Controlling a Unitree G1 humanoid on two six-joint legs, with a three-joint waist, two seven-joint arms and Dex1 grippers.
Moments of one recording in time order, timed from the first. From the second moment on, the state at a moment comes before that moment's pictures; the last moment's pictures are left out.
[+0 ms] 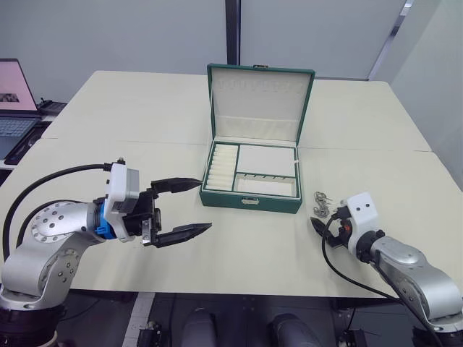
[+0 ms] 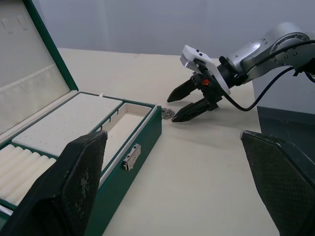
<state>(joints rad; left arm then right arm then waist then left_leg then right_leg) -0.13 0.81 0.24 -0.42 -0.75 0.39 -1.14 -0.03 -0.47 -0.06 -0.53 0.31 0.89 0.26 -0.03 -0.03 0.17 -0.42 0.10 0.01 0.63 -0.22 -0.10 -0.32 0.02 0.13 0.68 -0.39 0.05</state>
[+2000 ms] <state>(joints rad) -0.14 0.79 0.24 -0.44 -0.77 0.41 -1.04 -0.16 -0.43 -0.08 -0.41 0.30 0.92 0.29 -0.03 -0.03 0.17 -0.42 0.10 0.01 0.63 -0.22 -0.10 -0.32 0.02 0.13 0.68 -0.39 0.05</state>
